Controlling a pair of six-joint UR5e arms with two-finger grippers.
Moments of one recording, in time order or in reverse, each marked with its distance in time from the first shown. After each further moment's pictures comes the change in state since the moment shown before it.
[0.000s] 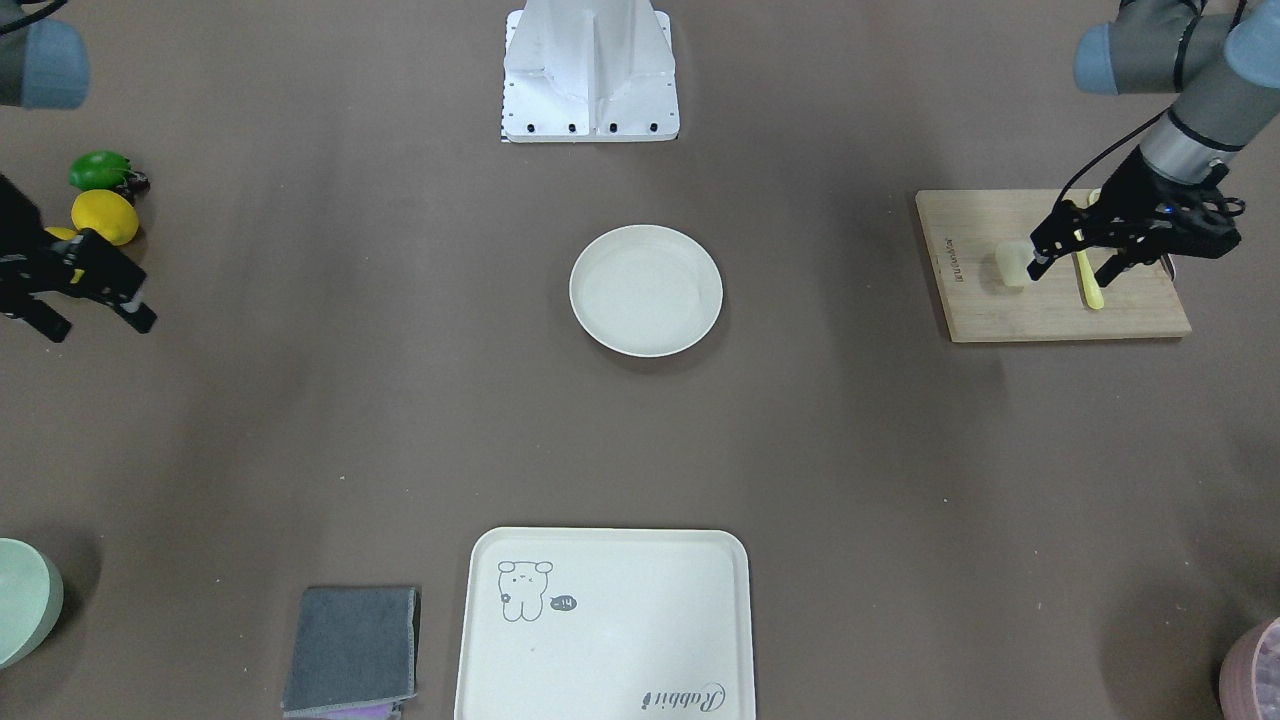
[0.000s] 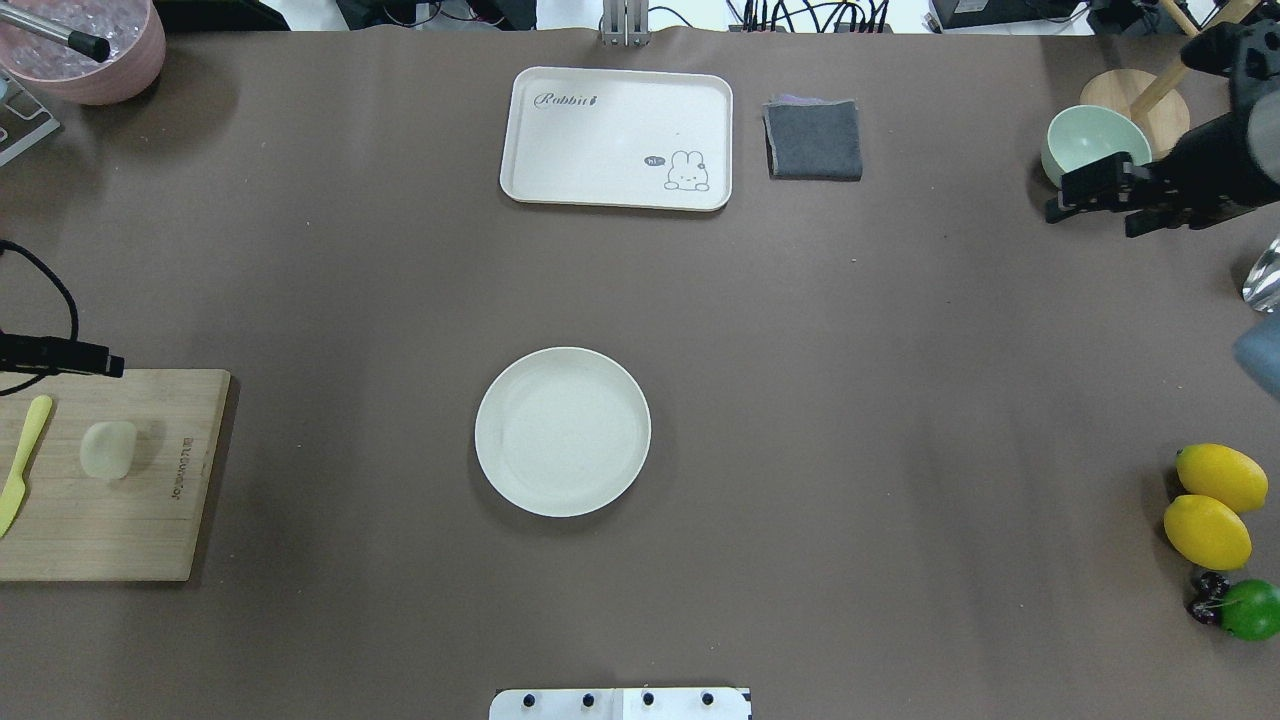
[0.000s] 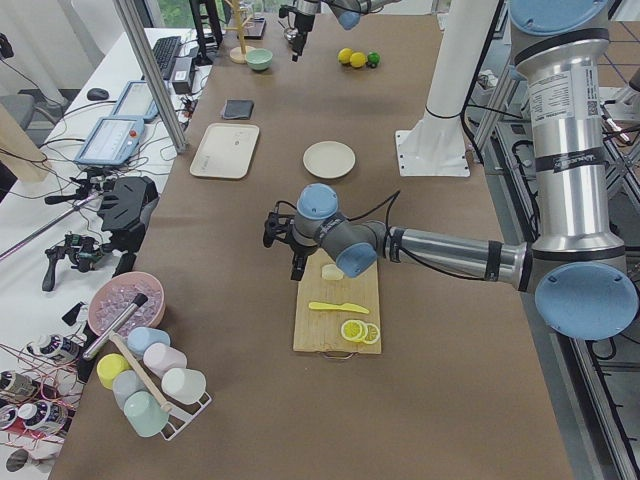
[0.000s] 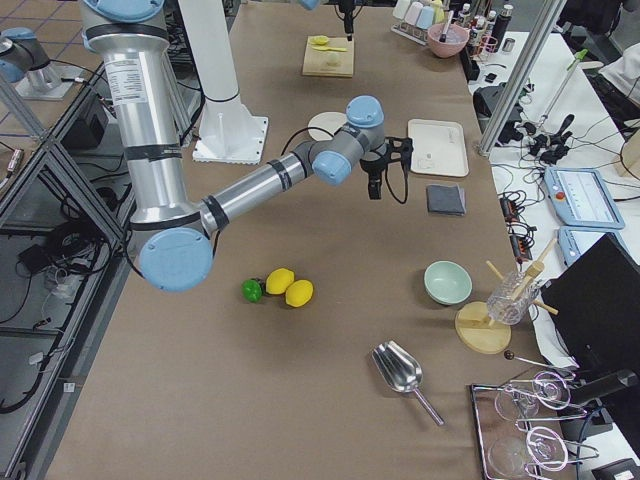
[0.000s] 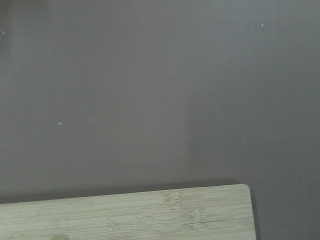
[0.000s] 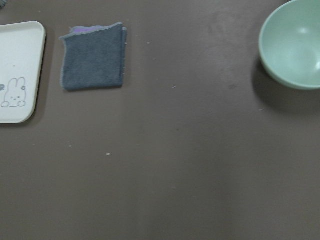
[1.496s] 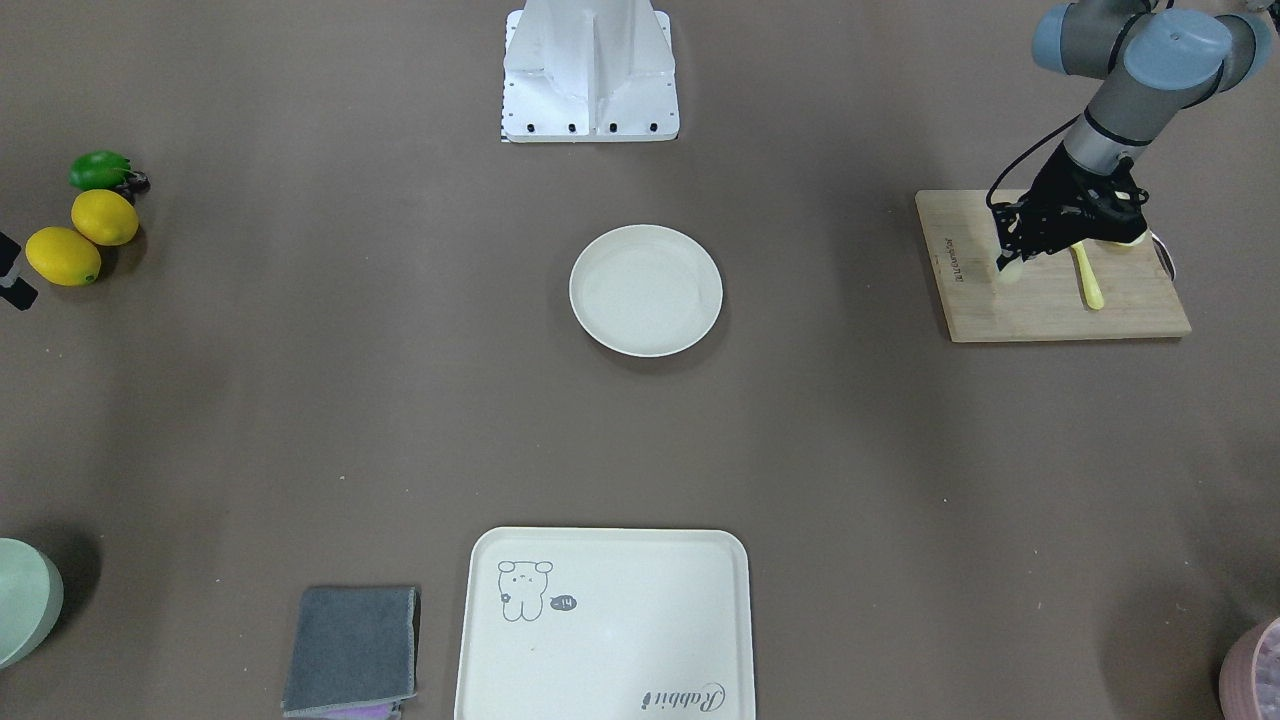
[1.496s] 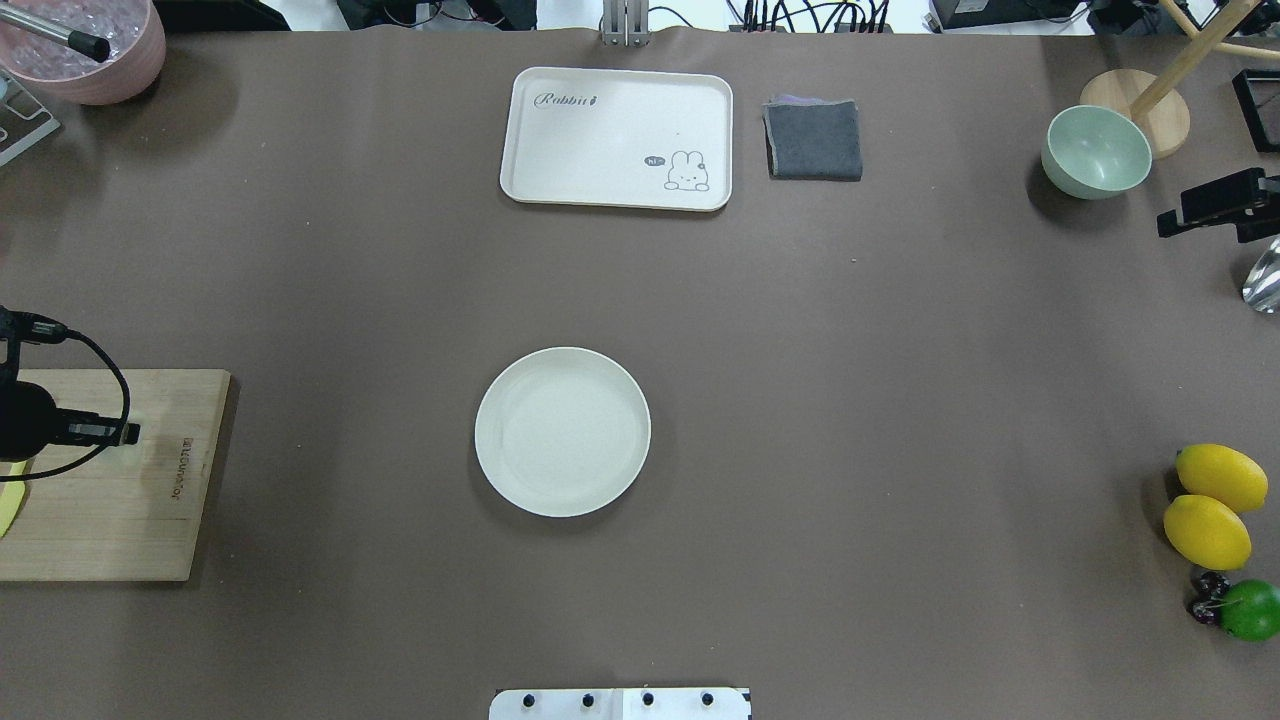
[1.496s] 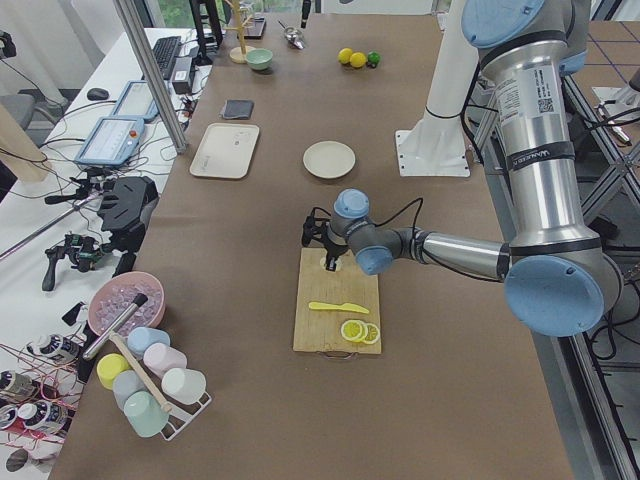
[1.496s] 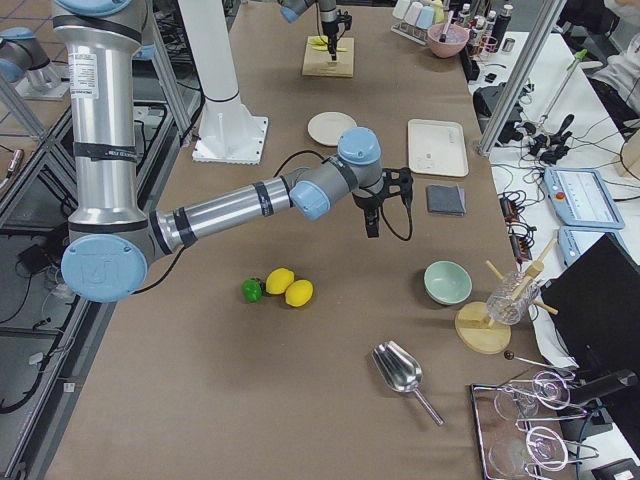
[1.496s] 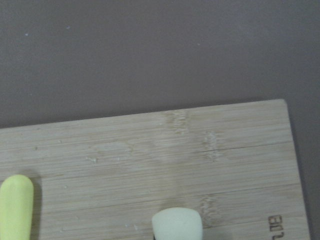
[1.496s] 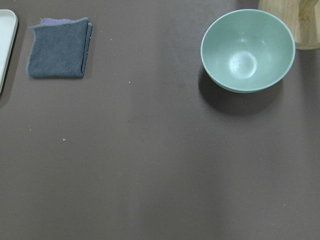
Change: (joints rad) left arm 0.157 0.054 -0.037 -0.068 0.093 -0.041; right arm 0.094 -0.088 0.001 0.004 0.049 -0.163
